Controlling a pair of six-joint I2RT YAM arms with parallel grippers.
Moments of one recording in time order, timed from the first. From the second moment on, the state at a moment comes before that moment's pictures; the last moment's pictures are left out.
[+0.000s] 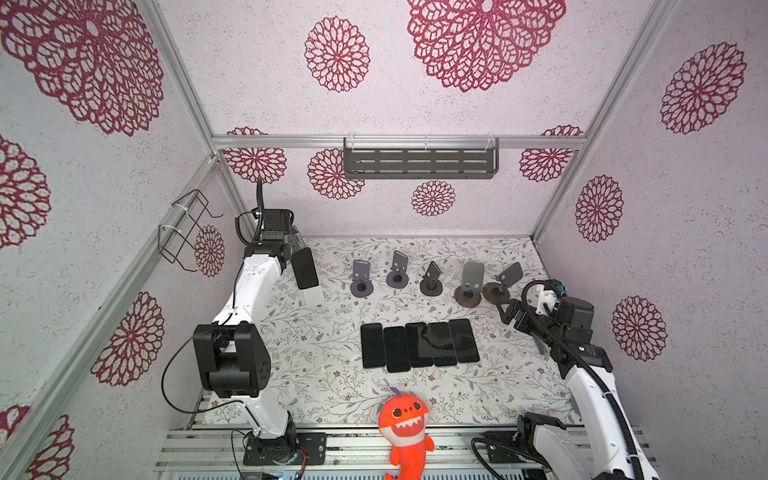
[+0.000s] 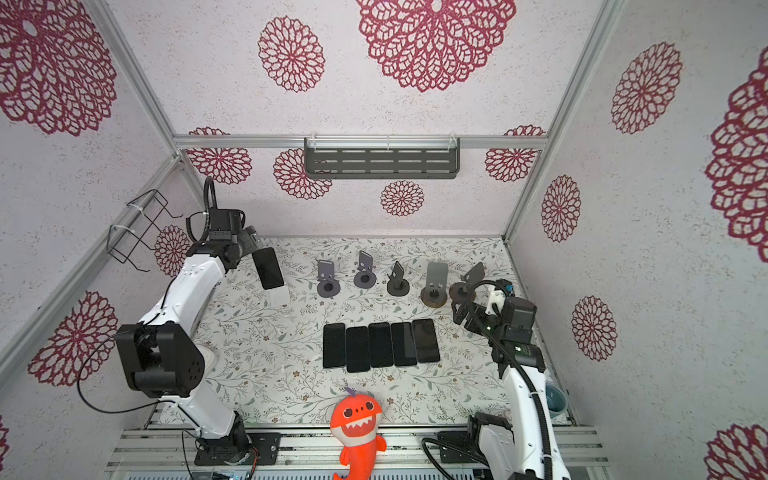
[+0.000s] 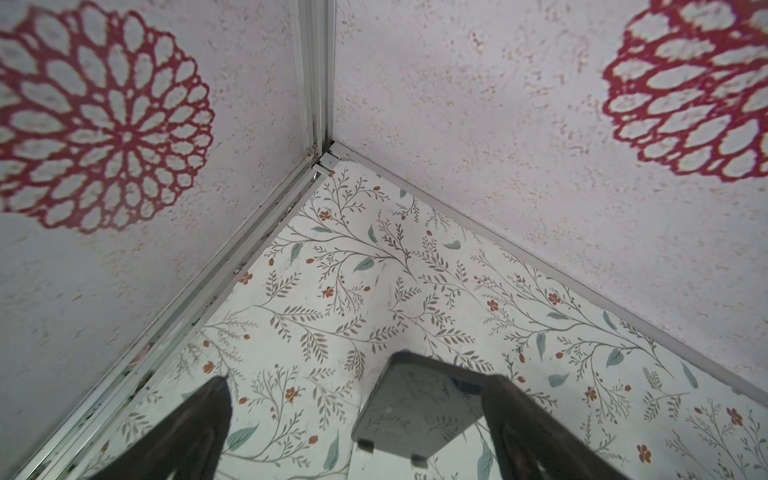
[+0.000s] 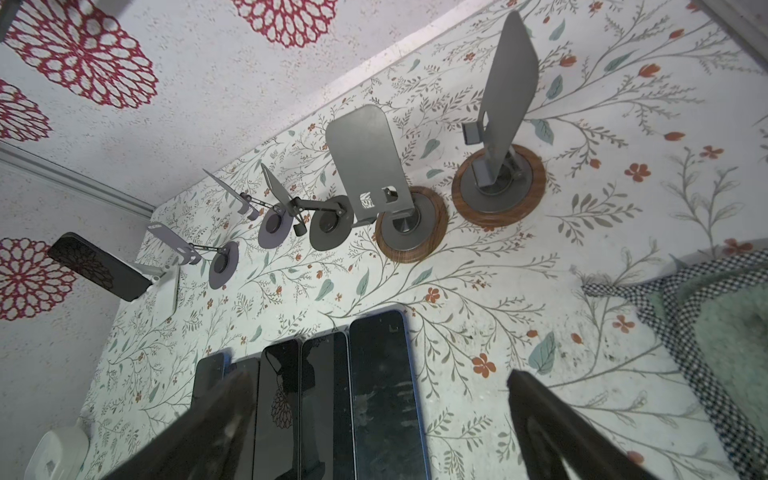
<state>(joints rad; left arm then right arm) 0.01 1.79 1.63 -0.54 -0.38 -0.41 -0.16 0.86 0.67 -0.42 -0.42 0.34</state>
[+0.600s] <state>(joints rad) -0.06 1.94 1.67 -0.51 -0.35 -0.34 -0.16 0.86 0.65 -0.42 -0.42 0.34</state>
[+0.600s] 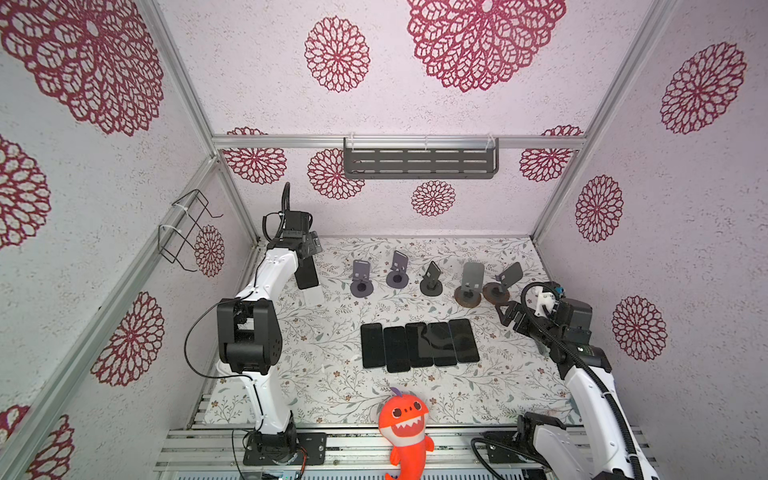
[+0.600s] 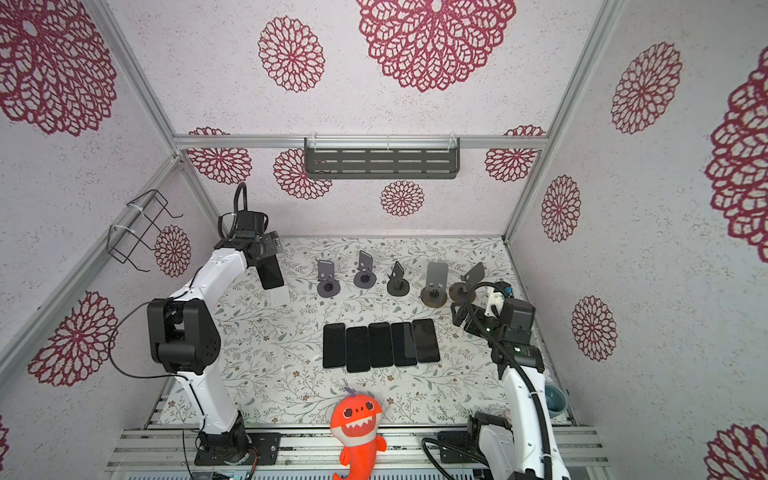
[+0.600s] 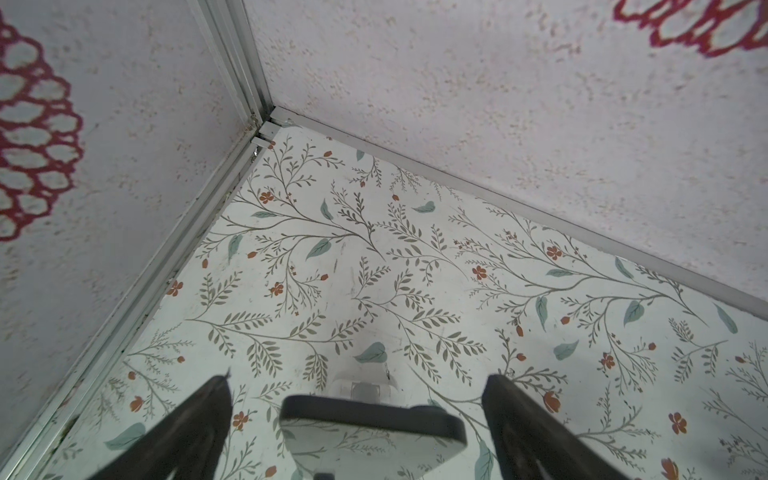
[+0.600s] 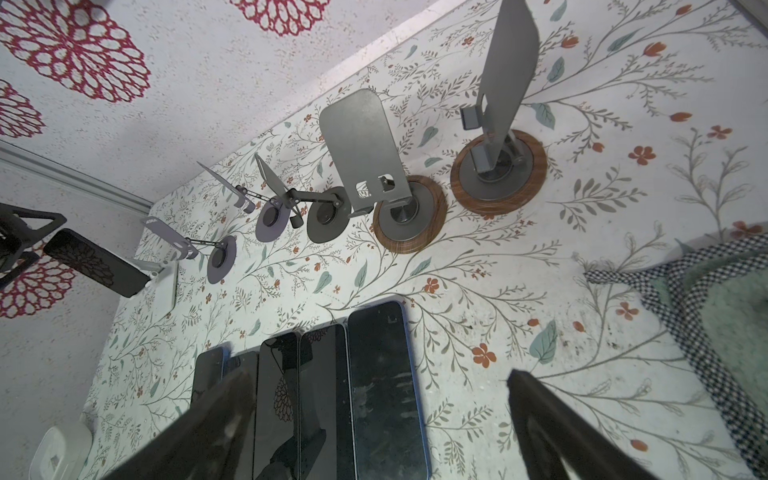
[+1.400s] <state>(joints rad) -0.05 1.94 1.44 -0.33 -0.28 -0.27 -0.16 0.86 0.64 -0.42 -0.42 0.34</state>
